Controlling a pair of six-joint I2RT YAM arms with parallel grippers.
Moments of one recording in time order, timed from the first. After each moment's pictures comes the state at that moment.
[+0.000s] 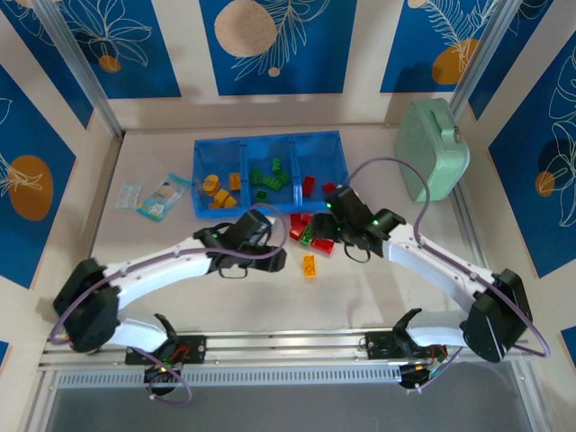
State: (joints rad) left arm -0.90 1.41 0.91 -0.51 0.05 -0.59; right arm 0.67 1.23 0.93 -0.69 0.17 0.70
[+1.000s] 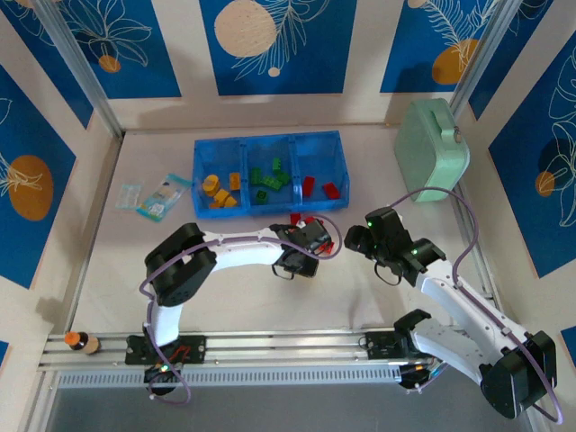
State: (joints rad) left arm -1.05 1.94 1.28 -0.58 -0.05 -0.68; right arm 0.48 0.90 0.68 -0.72 0.16 0.80
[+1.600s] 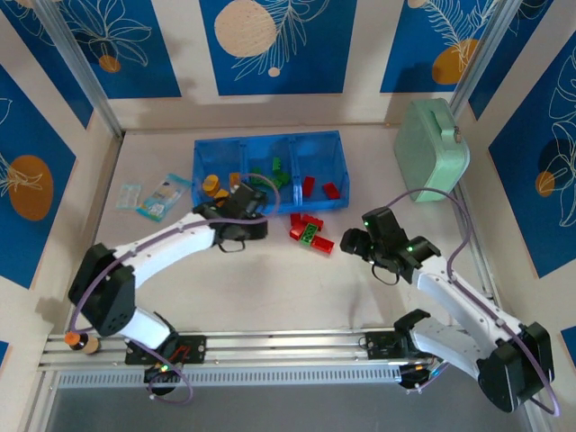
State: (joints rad) left arm -0.68 1.48 1.07 -0.60 -0.10 -0.62; right arm 0.48 0.97 0.67 -0.71 0.08 0.78
